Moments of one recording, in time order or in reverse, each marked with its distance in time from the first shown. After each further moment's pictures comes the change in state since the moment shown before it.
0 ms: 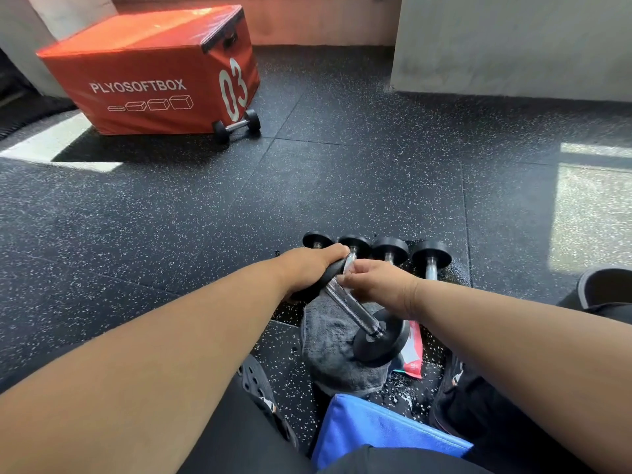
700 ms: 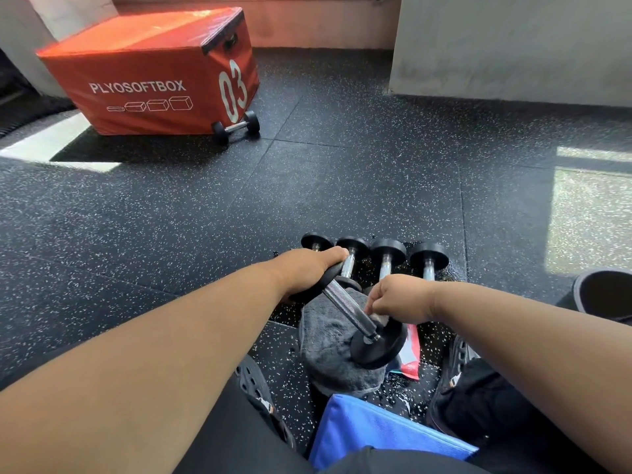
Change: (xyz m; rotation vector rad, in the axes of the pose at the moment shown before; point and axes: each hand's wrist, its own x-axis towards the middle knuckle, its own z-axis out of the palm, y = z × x) left_hand -0.004 -0.001 0.000 0.019 -0.002 -0.001; right_hand -0.029 -0.008 -0.027 -0.879 -0.123 0.104
